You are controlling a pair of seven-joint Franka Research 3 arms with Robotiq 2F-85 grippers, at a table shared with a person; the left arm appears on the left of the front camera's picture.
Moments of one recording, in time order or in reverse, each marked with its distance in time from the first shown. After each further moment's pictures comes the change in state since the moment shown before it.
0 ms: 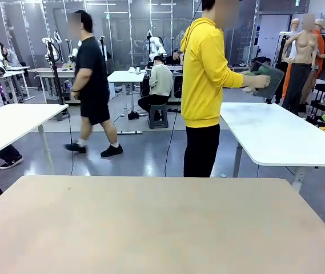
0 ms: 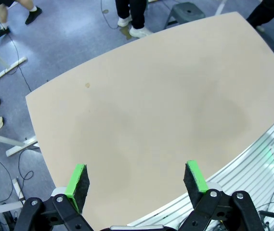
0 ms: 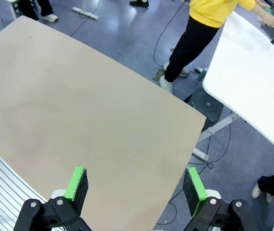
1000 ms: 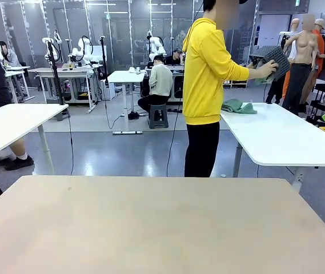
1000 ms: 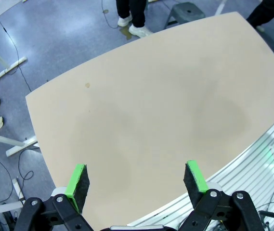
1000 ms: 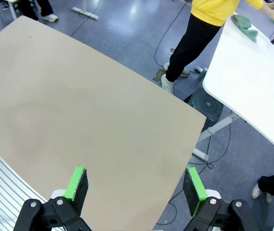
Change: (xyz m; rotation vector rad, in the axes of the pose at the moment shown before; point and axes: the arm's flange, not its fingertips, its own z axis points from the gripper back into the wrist) left arm 0.000 0.000 0.000 0.000 0.000 0.000; right arm 0.000 0.000 0.000 0.000 0.000 0.000
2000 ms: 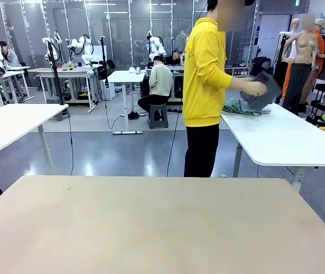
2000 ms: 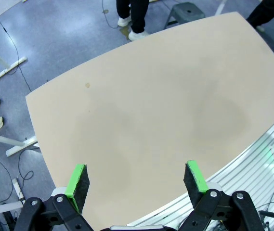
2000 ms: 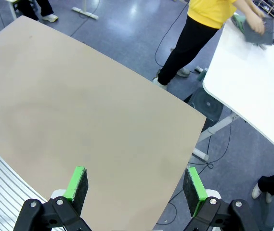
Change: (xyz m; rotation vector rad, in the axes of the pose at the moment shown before) left arm 0.000 0.000 0.000 0.000 0.000 0.000; right arm 0.000 0.000 0.000 0.000 0.000 0.000
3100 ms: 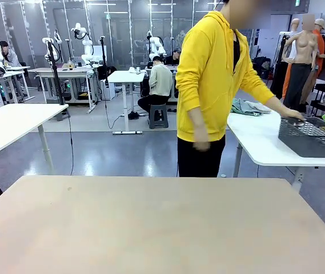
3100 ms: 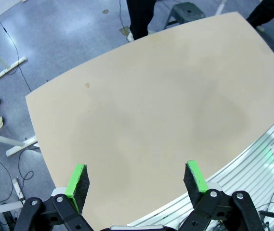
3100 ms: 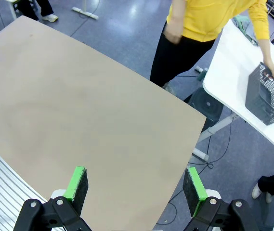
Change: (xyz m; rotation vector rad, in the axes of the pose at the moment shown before) left arm 0.000 0.000 0.000 0.000 0.000 0.000; right arm 0.000 0.000 0.000 0.000 0.000 0.000
